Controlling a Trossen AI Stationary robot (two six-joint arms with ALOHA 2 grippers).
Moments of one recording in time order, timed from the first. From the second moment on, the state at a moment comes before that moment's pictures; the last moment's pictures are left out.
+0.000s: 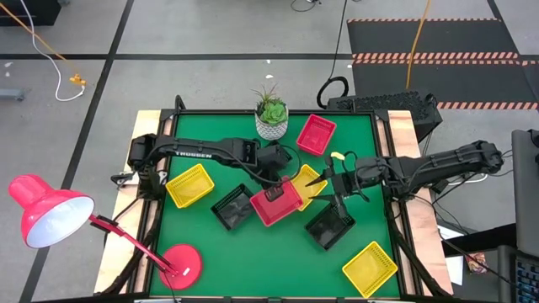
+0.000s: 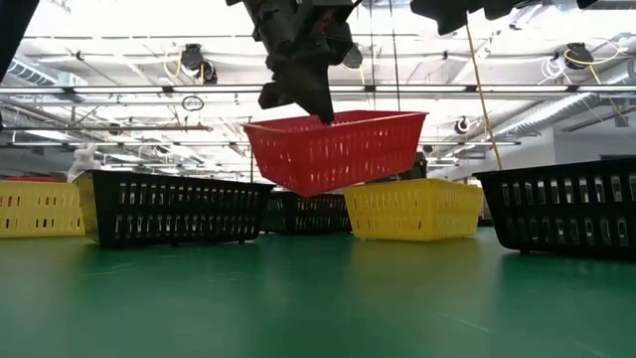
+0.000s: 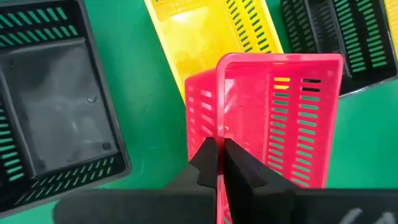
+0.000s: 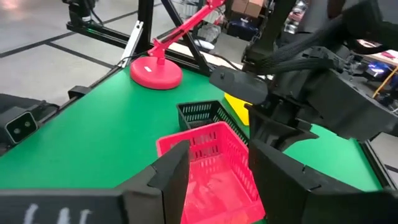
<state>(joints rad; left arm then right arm) 0.04 1.87 1.61 -0.81 0.11 -0.44 0.14 0.97 0.67 0.01 -0.05 -0.22</state>
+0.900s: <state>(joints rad) 0.22 1.77 1.61 -0.82 0.06 -0.36 0.24 1.42 1.11 -0.38 0.11 -0.42</state>
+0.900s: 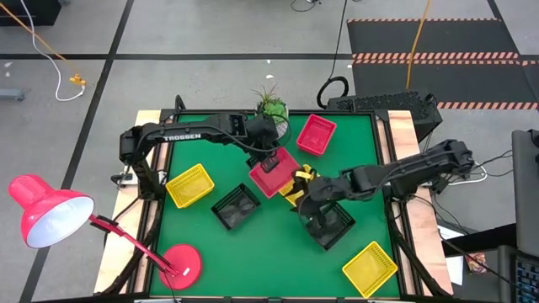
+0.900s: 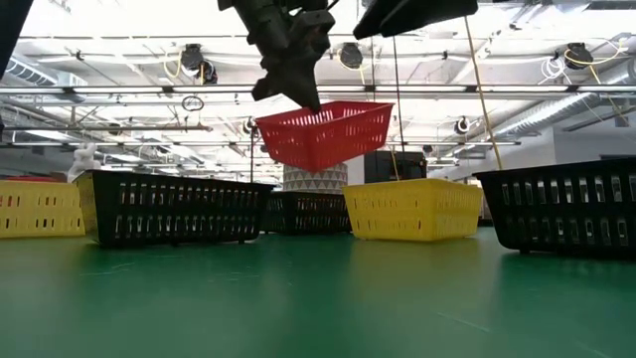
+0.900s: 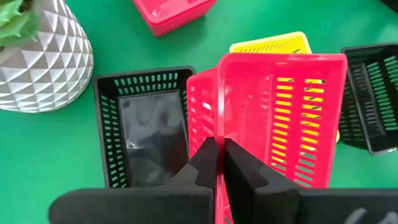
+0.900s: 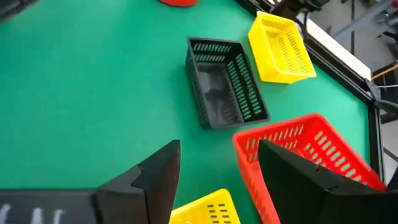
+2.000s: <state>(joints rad) 0.19 1.76 1.61 -0.76 0.16 -0.30 0.18 1.50 1.14 -0.58 0.29 -0.60</state>
